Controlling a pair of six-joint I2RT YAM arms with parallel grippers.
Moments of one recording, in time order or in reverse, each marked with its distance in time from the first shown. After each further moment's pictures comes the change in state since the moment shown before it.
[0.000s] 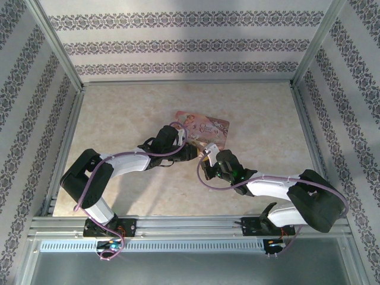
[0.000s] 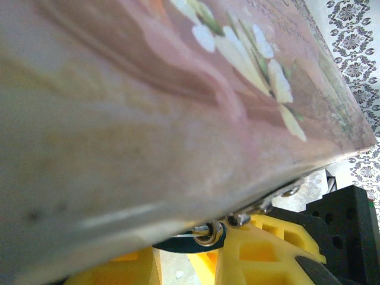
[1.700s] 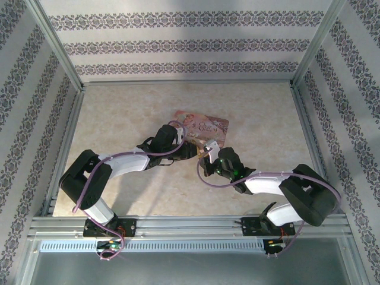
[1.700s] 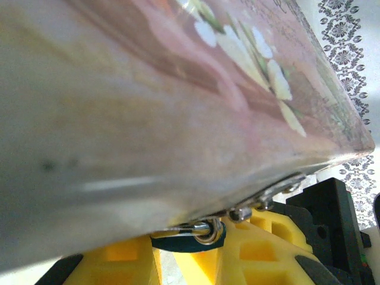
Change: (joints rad) left arm 0.002 -0.015 0.000 0.010 -0.016 -0.046; right arm -0.046 0.082 -0.004 0.176 -0.085 0.018
